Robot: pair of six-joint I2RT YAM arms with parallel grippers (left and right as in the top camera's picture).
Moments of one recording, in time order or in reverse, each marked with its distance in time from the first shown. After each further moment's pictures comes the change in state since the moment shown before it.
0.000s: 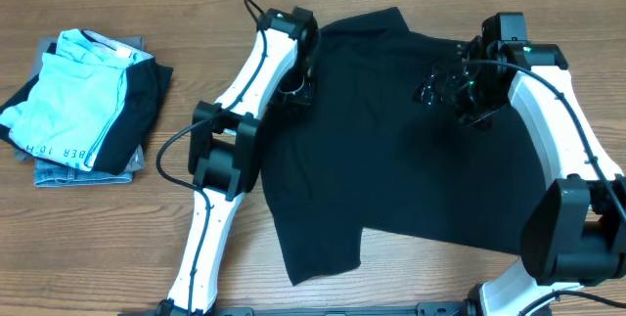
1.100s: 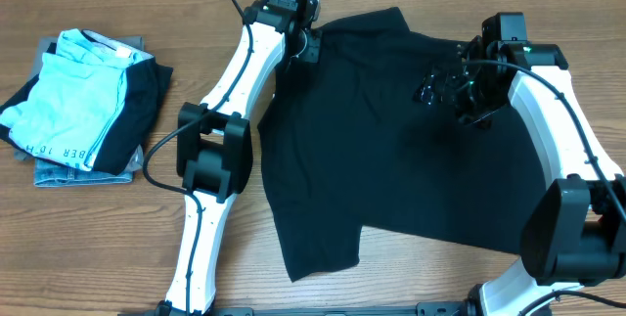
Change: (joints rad) left arm 0.044 -0.067 -0.025 0.554 0.049 0.028; right arm 0.000 0.000 0.000 0.001 -0.002 -0.001
